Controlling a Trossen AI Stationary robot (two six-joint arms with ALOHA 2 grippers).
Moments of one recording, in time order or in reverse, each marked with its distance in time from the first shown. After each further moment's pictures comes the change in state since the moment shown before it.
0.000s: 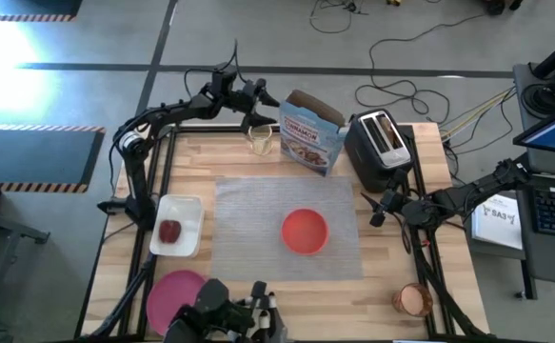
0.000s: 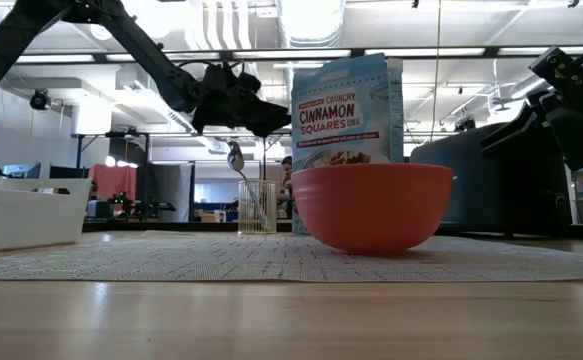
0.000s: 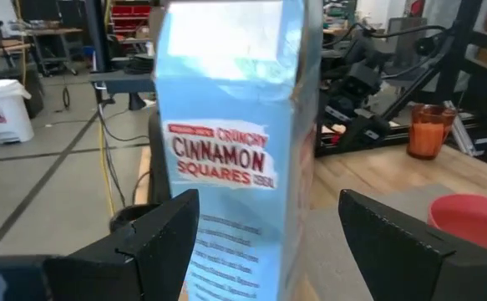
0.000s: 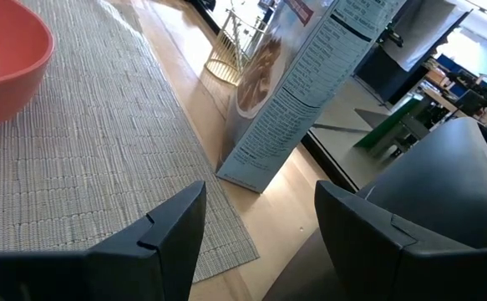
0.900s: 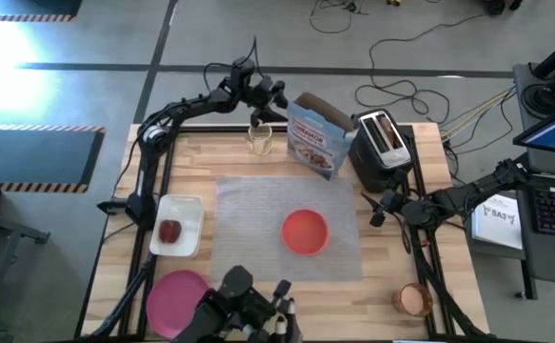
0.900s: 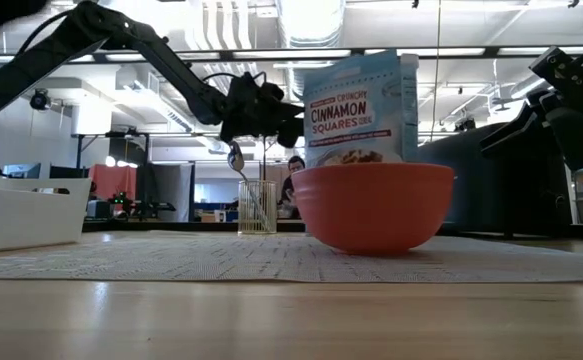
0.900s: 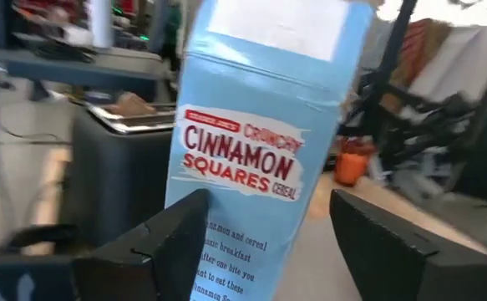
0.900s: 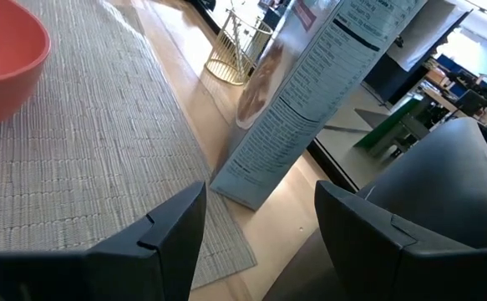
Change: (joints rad) left arm -0.038 0.236 0.289 -0.013 0.230 -0.250; right arm 0.000 0.000 0.000 0.000 0.000 0.000
